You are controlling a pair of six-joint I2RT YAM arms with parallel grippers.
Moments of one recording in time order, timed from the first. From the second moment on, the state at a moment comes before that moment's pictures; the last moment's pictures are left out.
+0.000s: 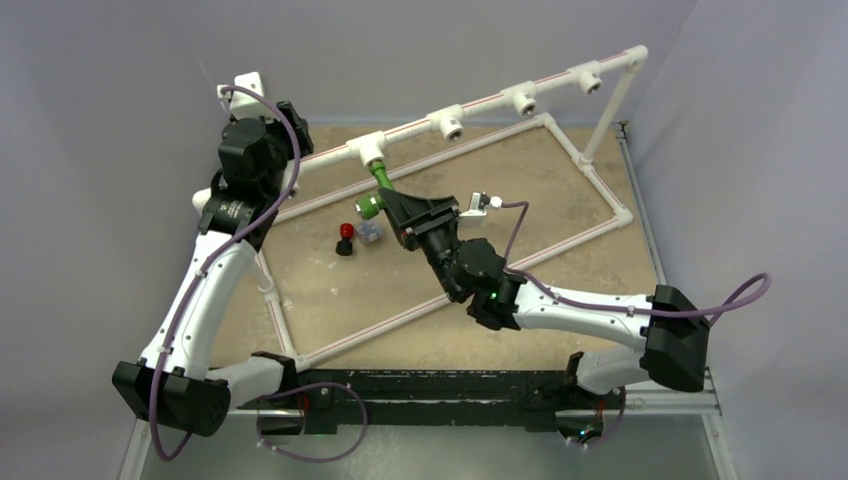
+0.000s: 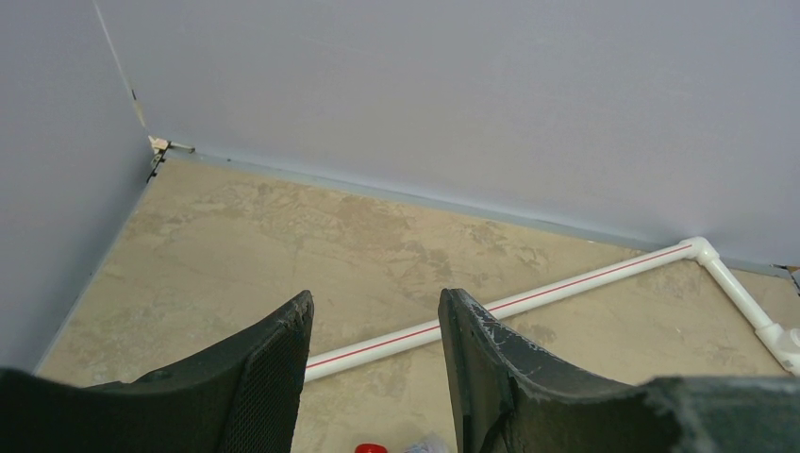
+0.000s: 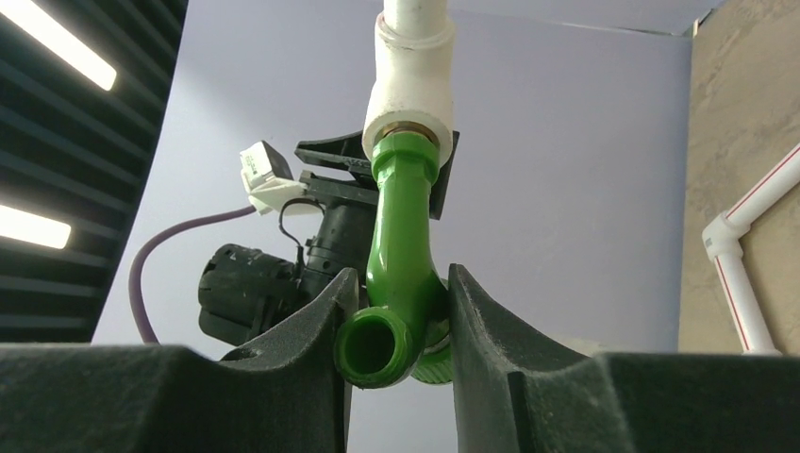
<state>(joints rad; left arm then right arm) -0.22 1.18 1.29 -0.23 -0.27 -0.25 1.15 1.37 0.93 0.70 0.66 1.41</state>
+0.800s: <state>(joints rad) -0.23 1.18 1.29 -0.23 -0.27 -0.25 1.11 1.35 0.93 0.63 0.72 1.39</state>
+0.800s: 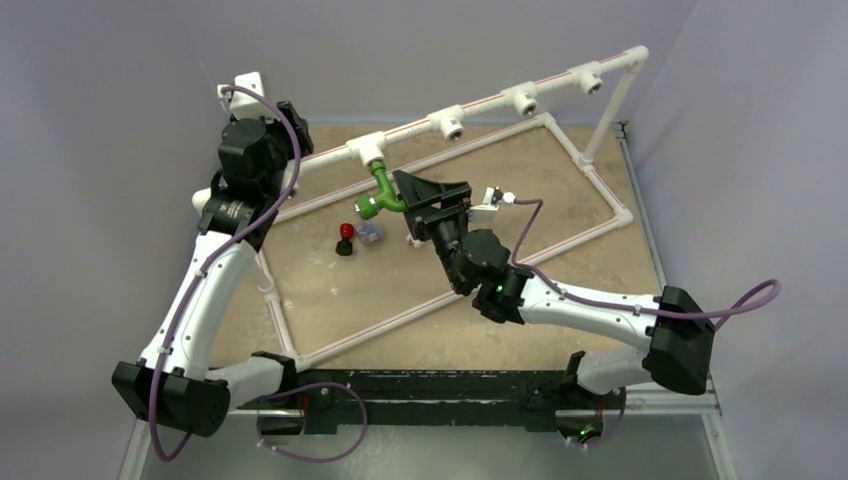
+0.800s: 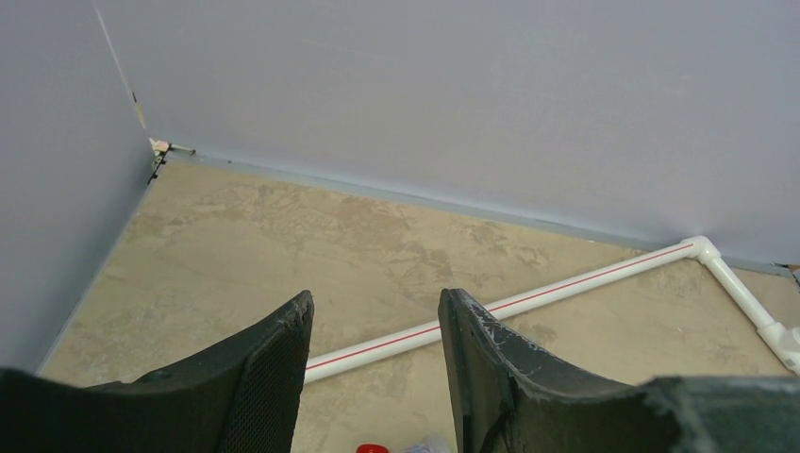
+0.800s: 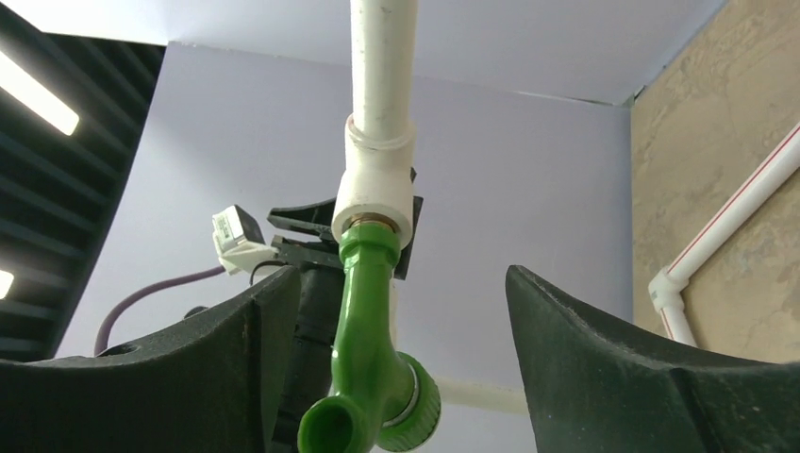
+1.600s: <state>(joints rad) -0.23 1.18 1.29 -0.23 -0.27 -0.25 1.11 1.00 0.85 0.55 0.45 0.21</state>
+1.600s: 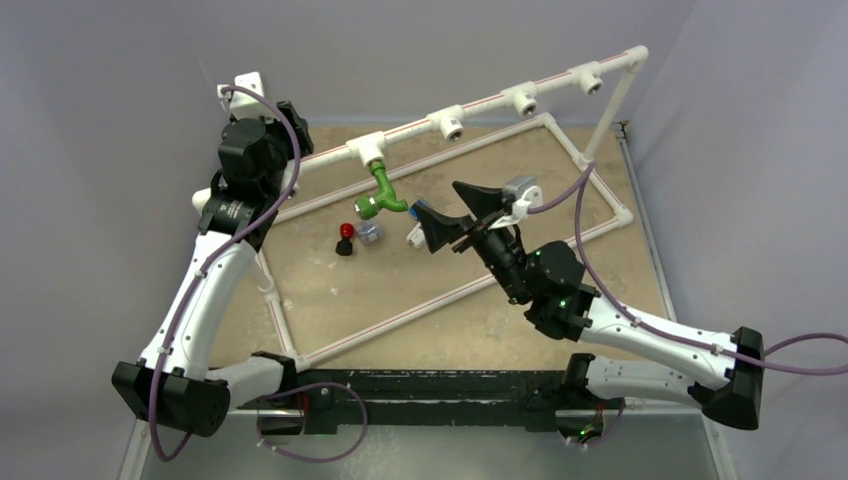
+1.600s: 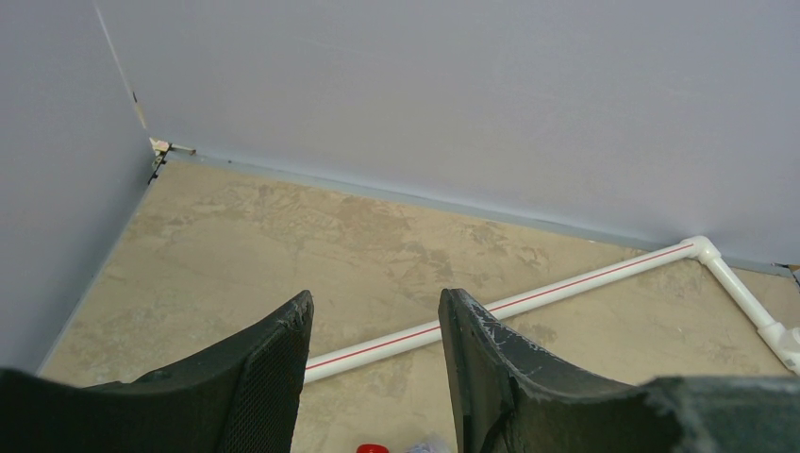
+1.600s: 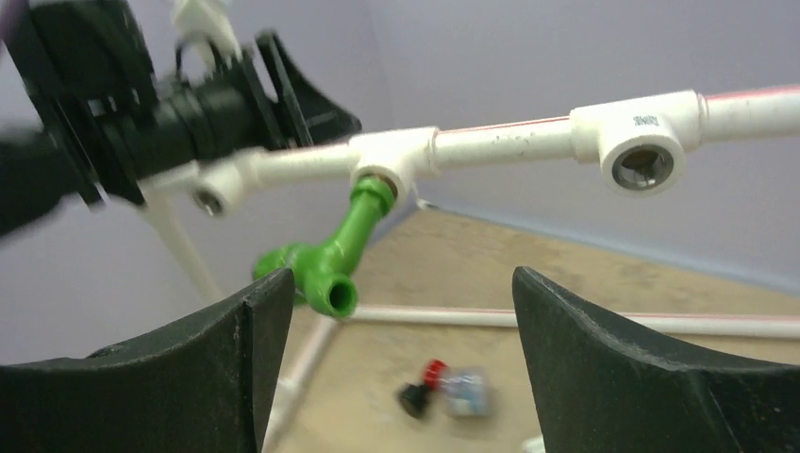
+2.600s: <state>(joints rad) -0.23 1.18 1.29 -0.23 -0.26 -0.25 1.25 1.21 0.92 0.47 0.35 -1.52</state>
